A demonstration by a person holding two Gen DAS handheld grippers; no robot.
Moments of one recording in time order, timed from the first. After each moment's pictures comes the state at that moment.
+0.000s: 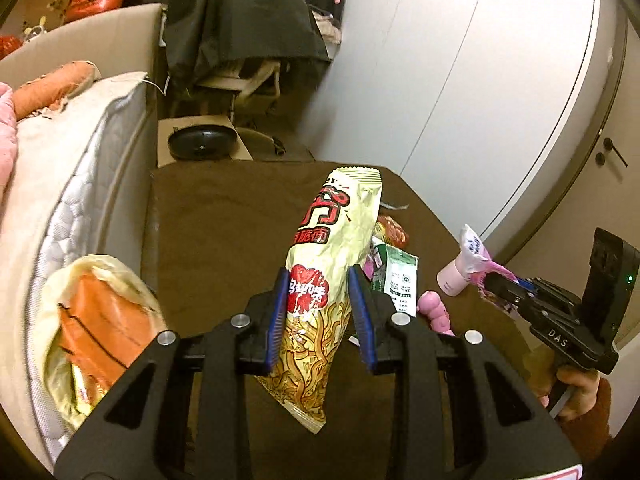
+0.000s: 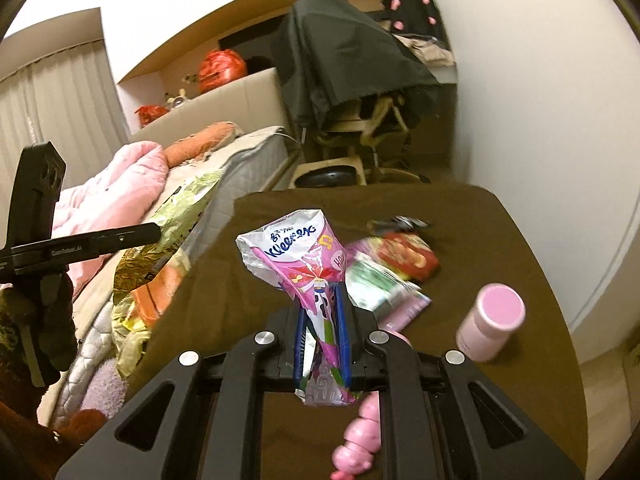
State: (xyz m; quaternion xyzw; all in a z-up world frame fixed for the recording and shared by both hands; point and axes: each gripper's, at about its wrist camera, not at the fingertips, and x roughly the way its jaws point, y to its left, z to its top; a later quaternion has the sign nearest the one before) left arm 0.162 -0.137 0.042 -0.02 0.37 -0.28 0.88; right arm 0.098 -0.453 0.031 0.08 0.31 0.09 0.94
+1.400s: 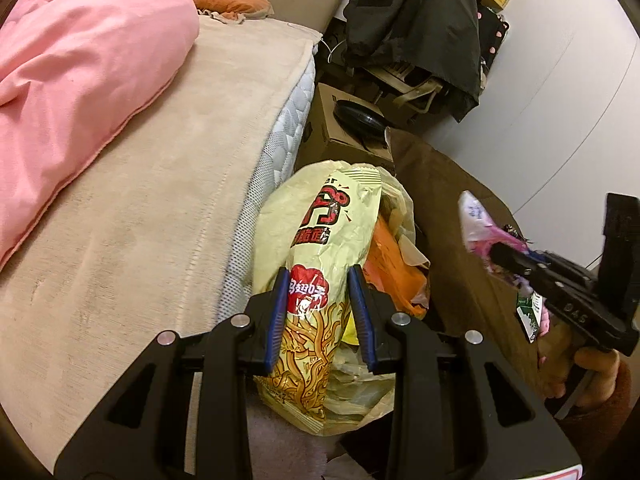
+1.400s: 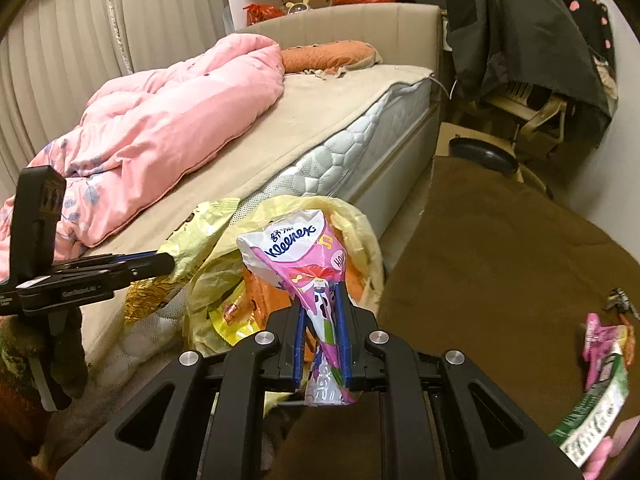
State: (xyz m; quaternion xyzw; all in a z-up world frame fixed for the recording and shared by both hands) left arm 0.146 0.145 -0.046 -0.17 0.42 -0.11 0.89; right arm 0.205 -0.172 -0.007 -0.04 0.40 0.25 0.88
